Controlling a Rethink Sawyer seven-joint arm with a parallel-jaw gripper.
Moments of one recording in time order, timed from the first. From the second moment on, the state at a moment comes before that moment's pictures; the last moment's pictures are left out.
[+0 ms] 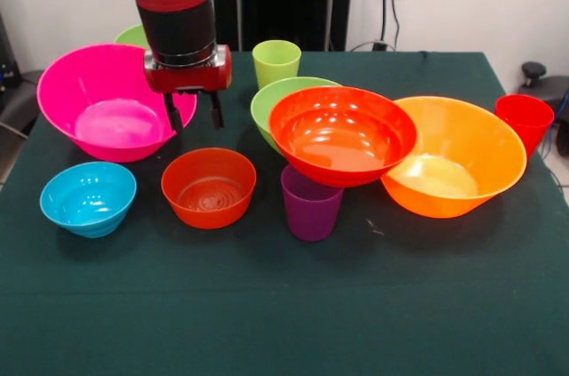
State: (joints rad) arm -0.82 -0.55 0.46 1.73 -0.62 0.60 1.74
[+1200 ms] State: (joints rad) arm -0.86 -0.70 0.46 1.75 -0.59 0.66 1.74
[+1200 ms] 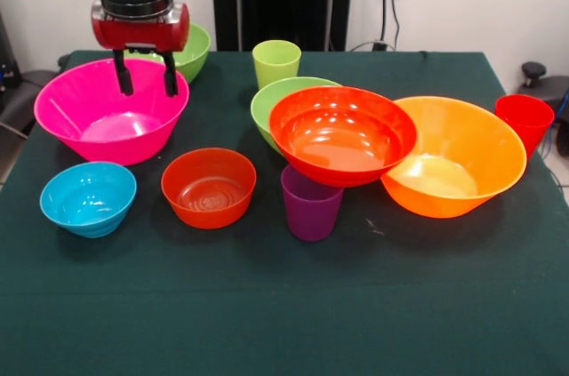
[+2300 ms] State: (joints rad) arm -0.84 -0.57 0.43 1.76 -0.65 0.59 1.74
